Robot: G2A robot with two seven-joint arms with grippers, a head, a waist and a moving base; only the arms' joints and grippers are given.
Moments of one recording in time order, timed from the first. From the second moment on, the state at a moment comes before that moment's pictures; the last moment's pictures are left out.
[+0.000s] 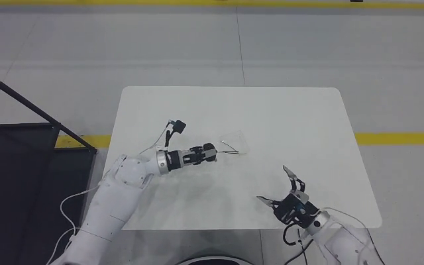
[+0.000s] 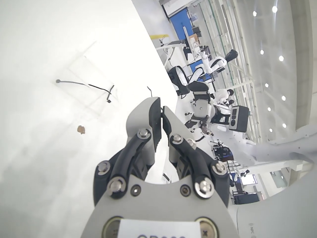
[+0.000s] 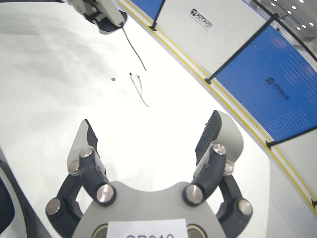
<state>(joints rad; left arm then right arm) 1.02 -1.21 -1.19 -1.30 -0.03 -0.60 -0.91 -1.71 -1.11 1.48 -1.94 -1.82 -0.51 -0.28</state>
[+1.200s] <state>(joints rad) 1.06 -1.16 -1.19 -1.35 -0.25 -0.70 -1.12 -1.52 -1.12 1.33 -1.80 -1.67 -0.66 -0.21</state>
